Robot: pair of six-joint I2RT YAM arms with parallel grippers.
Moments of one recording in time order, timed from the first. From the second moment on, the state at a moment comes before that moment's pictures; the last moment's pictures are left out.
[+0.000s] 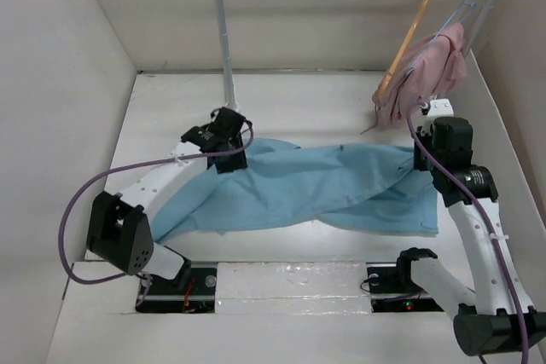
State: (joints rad) left arm -0.52 1.39 1.23 -0.79 -0.18 -0.66; right arm 0.07 0.88 1.05 -0.76 0.19 -0.08
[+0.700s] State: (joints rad) left arm -0.08 1.71 1.30 -0.60 -0.07 -0.55; right arm 0.02 0.81 1.00 -0.82 0.09 -0.08
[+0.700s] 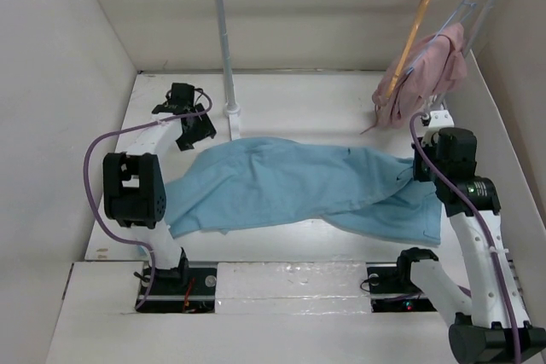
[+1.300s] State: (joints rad) left arm -0.08 1.81 1.16 -0.52 -0.08 -0.49; right arm 0.02 0.79 0.92 -0.79 -0.03 -0.10
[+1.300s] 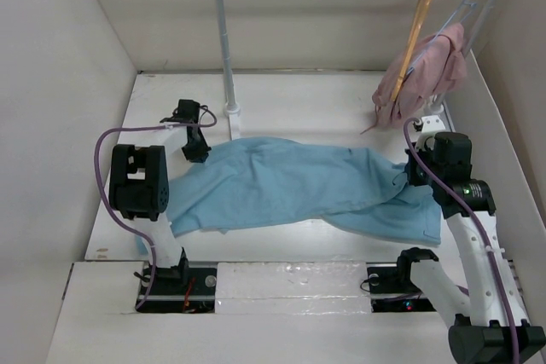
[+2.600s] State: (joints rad) left arm -0.02 1.82 1.23 -0.49 -0.13 -0.47; right arm 0.03 0.75 0.90 -0.79 -0.13 -0.11
